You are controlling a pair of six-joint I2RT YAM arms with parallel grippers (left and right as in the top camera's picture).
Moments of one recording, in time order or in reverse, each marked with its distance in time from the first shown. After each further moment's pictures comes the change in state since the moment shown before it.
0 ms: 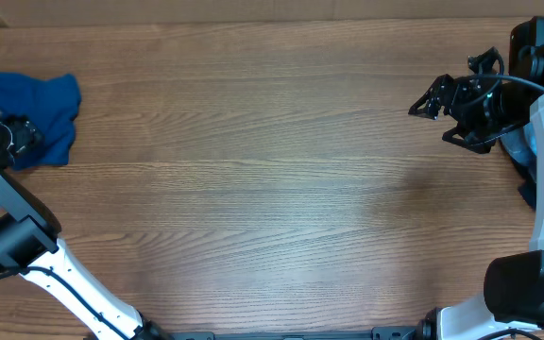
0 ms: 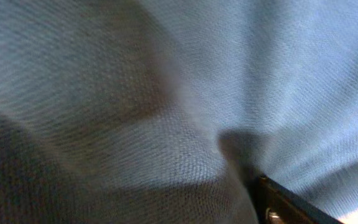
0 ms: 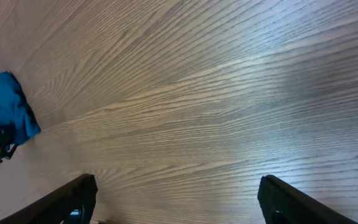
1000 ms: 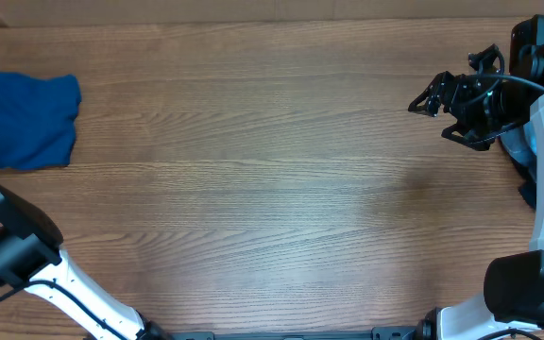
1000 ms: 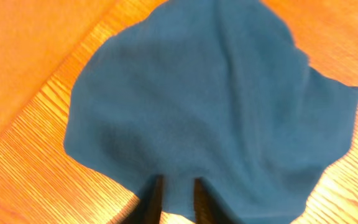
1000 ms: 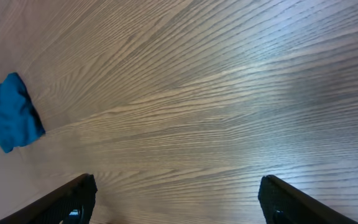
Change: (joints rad) left arm 0.001 -0.118 0.148 -0.002 -0.121 0.034; right arm 0.000 0.000 0.000 0.021 -0.016 0.000
